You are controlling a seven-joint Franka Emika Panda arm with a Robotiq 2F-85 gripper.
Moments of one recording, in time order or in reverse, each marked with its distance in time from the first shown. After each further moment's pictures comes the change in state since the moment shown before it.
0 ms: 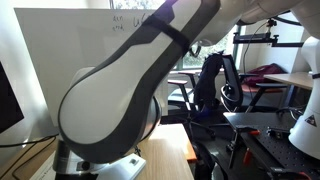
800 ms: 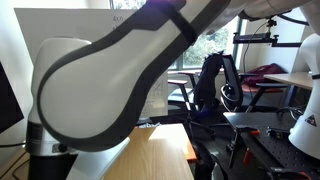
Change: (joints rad) arm 0.114 -0.034 -0.158 0.098 -0.211 -0.065 0.124
